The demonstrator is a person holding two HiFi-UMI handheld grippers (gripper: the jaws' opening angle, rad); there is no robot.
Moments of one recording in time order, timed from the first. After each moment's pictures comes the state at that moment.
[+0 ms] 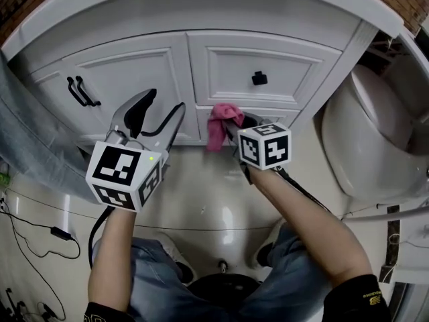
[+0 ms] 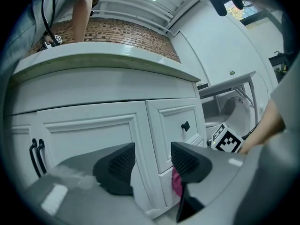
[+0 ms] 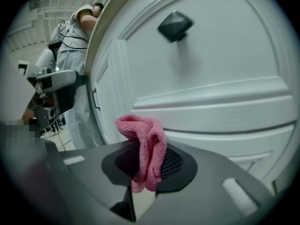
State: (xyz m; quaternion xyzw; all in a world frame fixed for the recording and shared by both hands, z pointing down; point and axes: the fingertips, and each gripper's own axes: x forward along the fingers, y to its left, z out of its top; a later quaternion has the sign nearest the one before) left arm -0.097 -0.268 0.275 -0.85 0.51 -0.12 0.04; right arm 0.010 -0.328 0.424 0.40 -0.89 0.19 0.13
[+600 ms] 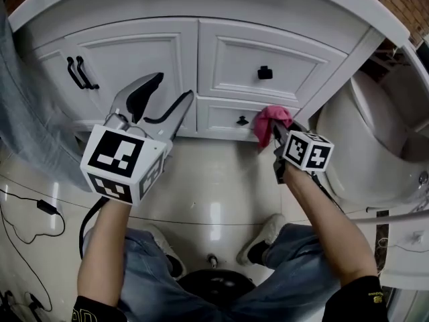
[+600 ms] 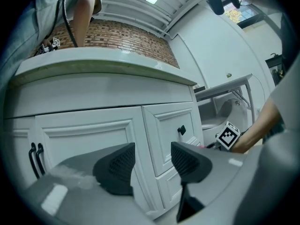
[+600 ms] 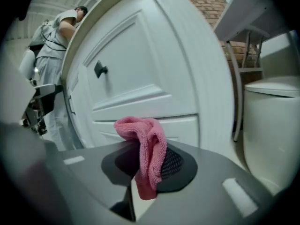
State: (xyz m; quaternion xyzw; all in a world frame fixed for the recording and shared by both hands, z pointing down) left arm -0.089 -0.259 0.263 -0.86 0.50 -0.11 0.05; right arm 0.151 -0.330 0.436 0.52 -0.82 0.22 0.09
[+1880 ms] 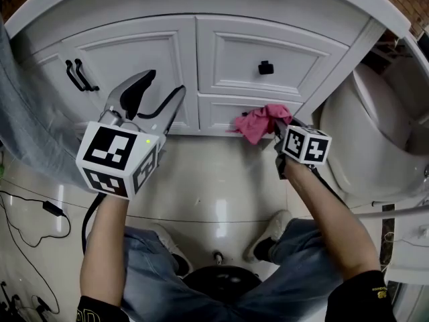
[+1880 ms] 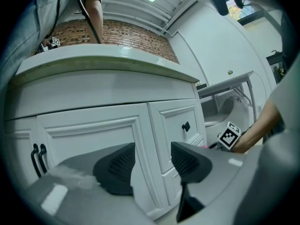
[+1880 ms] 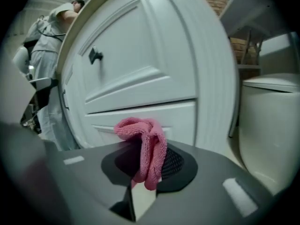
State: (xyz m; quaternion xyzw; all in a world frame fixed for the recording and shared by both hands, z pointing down) left arm -0.104 -0.266 0.267 -0.85 0.50 -0.12 0.05; right arm 0.154 -0.335 0.461 0.54 -0.80 0.23 0.12
